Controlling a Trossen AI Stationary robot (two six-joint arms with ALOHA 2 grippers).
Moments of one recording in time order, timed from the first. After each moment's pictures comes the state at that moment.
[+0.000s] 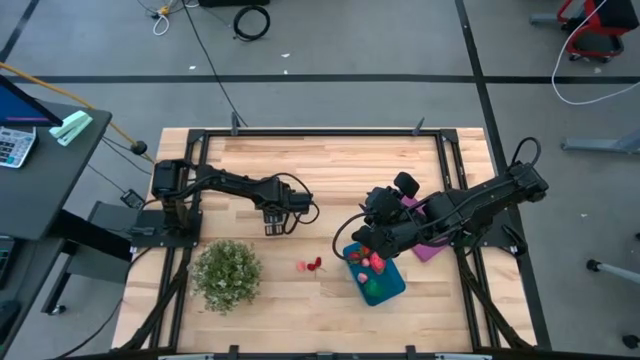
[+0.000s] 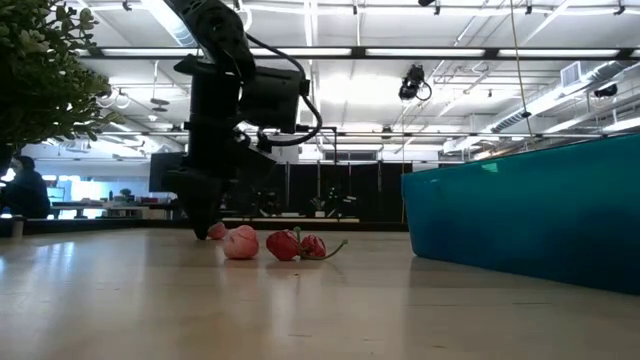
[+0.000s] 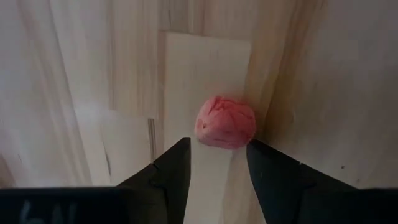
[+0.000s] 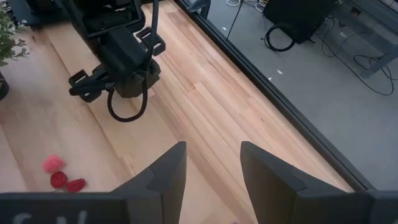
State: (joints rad) left arm 0.08 1.87 1.12 -0.85 -0.32 -0.03; right arm 0.40 1.56 1.63 -1.23 0.85 0.79
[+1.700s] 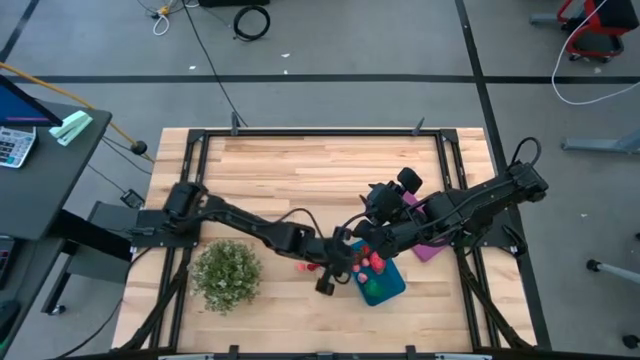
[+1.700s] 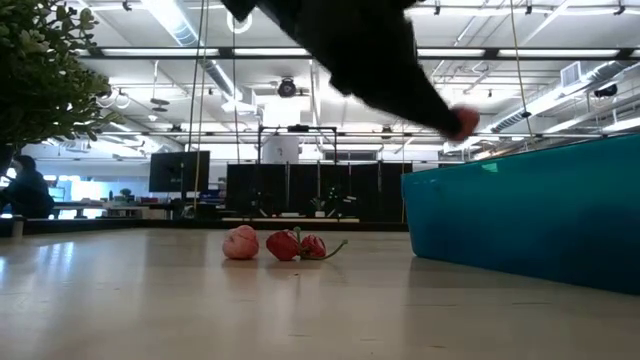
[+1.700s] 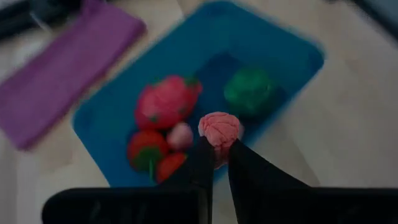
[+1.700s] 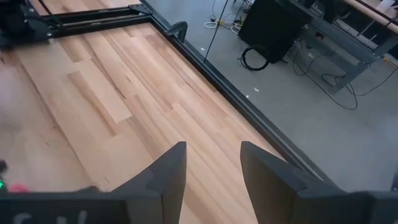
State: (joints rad) left arm -0.26 2.03 1.46 -0.12 -0.08 0.17; right arm 0.40 1.56 1.63 -1.23 0.98 0.78
